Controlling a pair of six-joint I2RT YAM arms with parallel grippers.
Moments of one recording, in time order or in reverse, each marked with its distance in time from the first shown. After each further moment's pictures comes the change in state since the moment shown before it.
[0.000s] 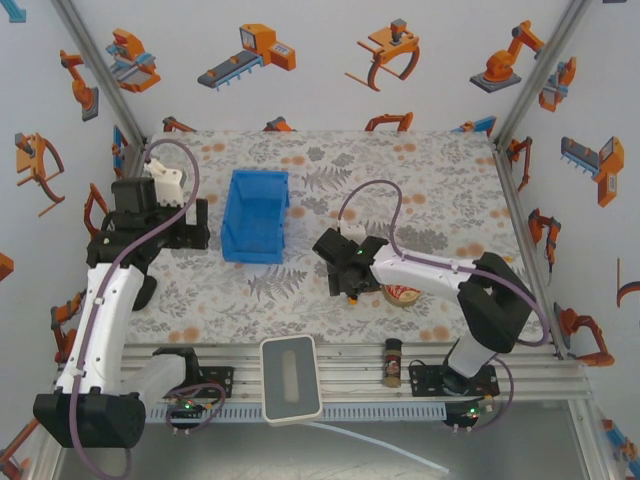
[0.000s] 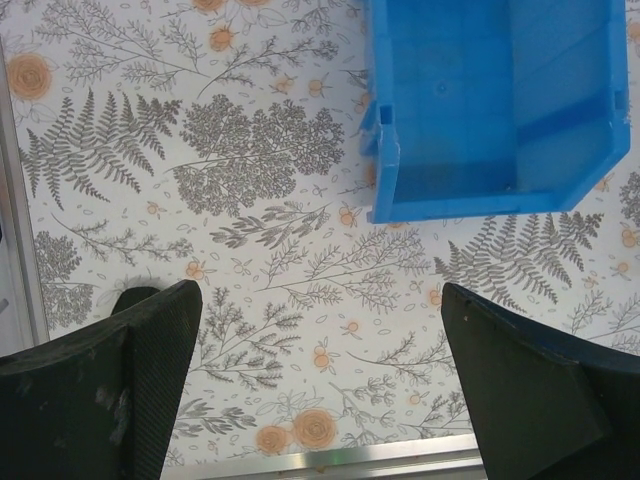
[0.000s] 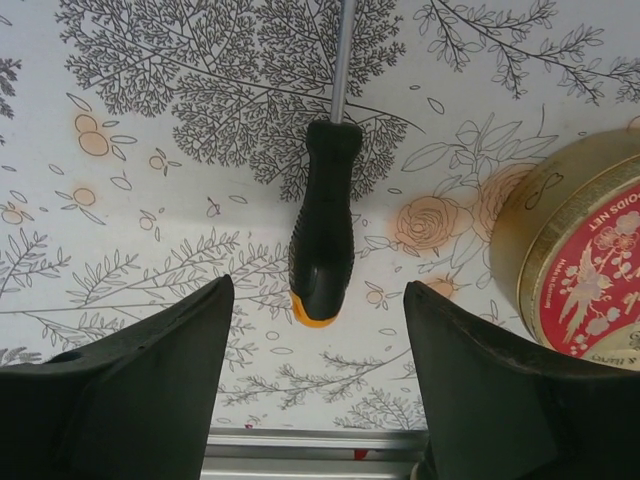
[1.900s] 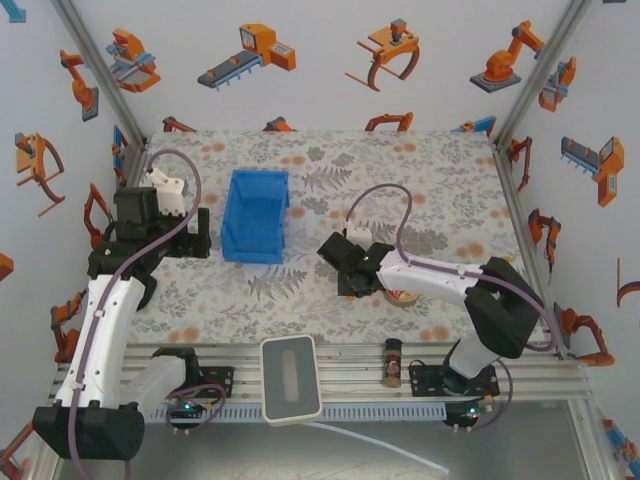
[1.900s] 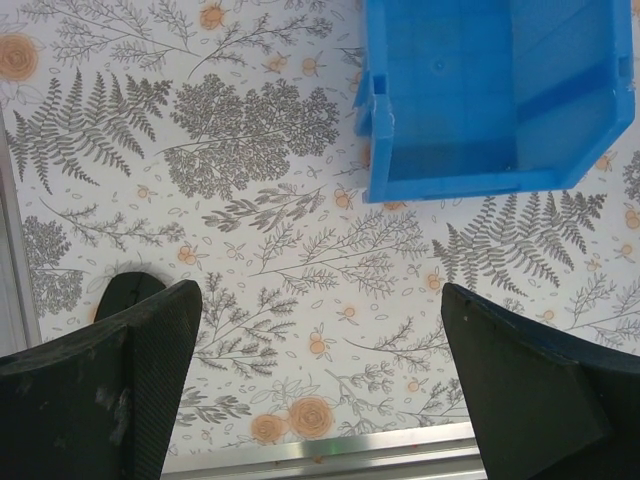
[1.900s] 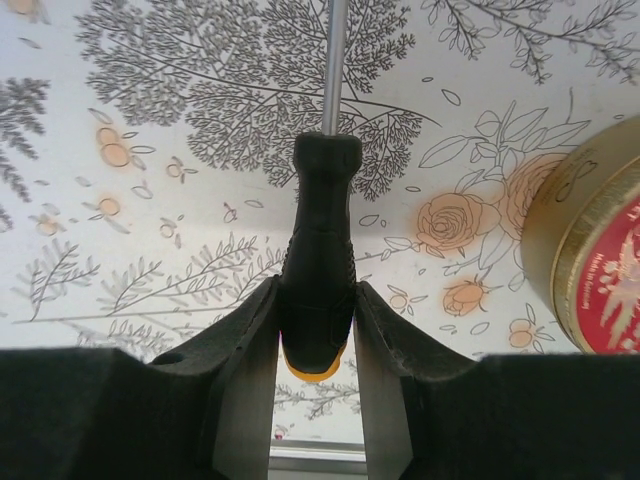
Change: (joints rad) left arm -0.014 -0.065 -0.055 -0.006 -0.014 -0.005; right arm 0.003 -0.072 -0.074 0.074 -0.009 0.070
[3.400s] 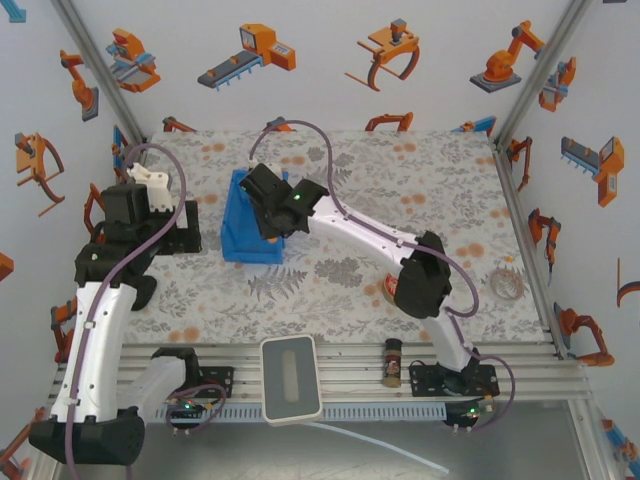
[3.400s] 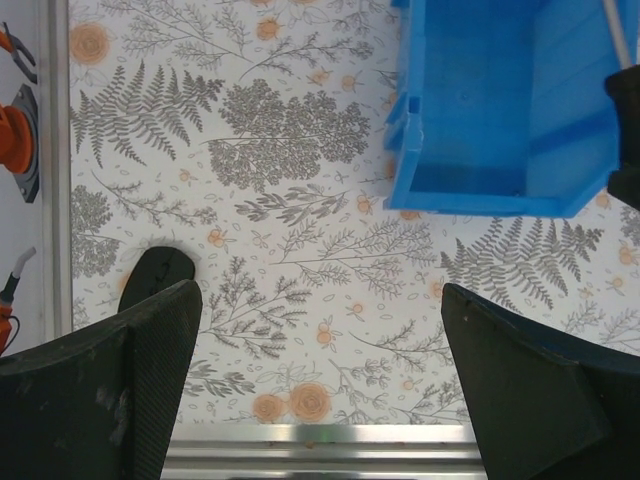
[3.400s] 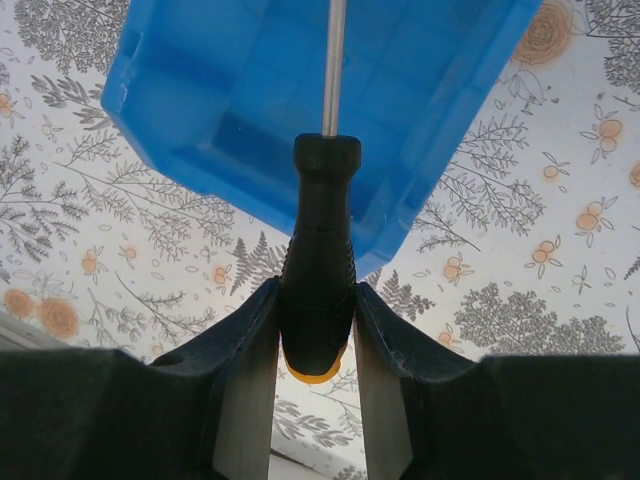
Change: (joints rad) left arm 0.000 -0.026 0.103 -0.088 -0.090 -0.082; right arm 0.058 0.579 1.109 -0.246 -0.105 -0.327
